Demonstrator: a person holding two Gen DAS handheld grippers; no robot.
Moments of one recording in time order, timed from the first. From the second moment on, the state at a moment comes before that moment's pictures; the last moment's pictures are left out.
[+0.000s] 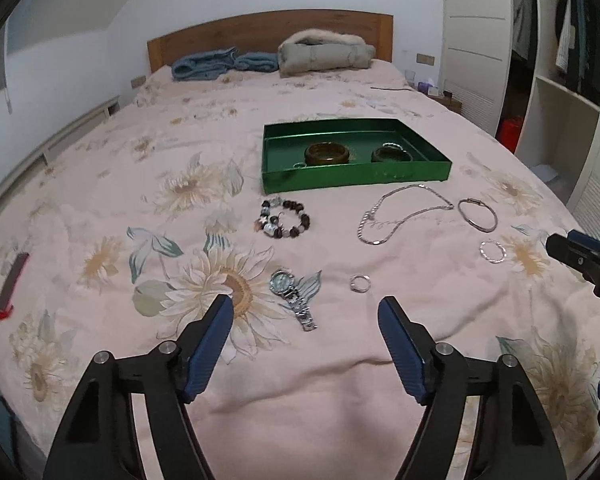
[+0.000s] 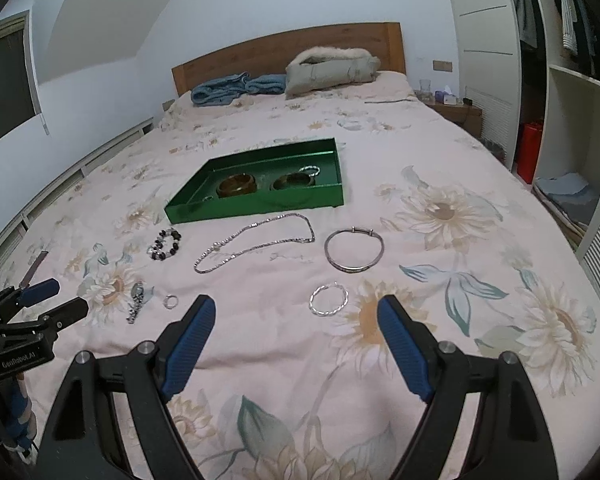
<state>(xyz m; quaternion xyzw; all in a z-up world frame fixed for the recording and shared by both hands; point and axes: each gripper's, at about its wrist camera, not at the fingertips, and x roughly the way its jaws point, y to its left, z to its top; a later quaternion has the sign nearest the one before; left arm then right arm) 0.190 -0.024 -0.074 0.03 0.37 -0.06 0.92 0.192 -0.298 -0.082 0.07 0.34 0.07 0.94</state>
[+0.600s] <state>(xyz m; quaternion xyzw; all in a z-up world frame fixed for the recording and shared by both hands) 0.234 -0.012 -0.127 -0.01 0.43 -0.11 0.90 0.229 -0.317 -0.130 0.06 0.37 0.07 0.92</state>
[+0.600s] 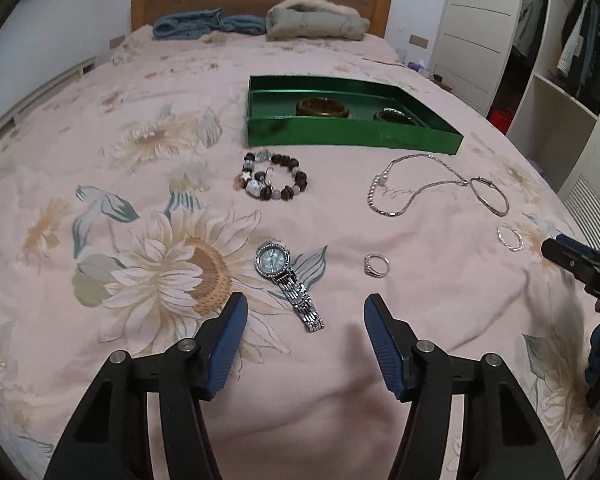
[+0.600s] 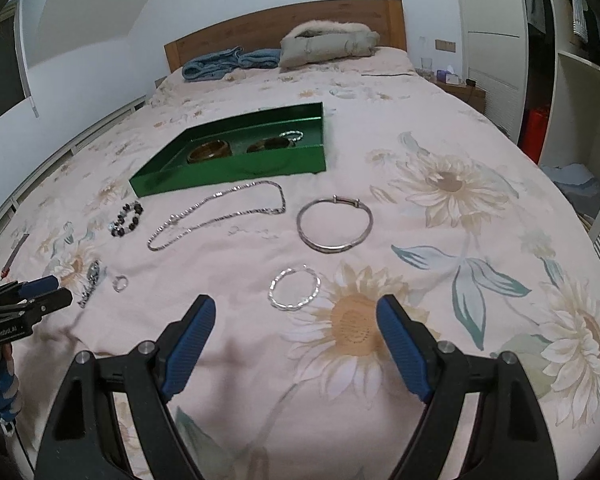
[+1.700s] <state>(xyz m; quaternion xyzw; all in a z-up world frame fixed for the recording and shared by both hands) 0.266 -0.010 -0.149 -0.03 0.45 -0.11 0.89 0.275 -0.306 -0.161 0.03 0.40 0.09 0.91</state>
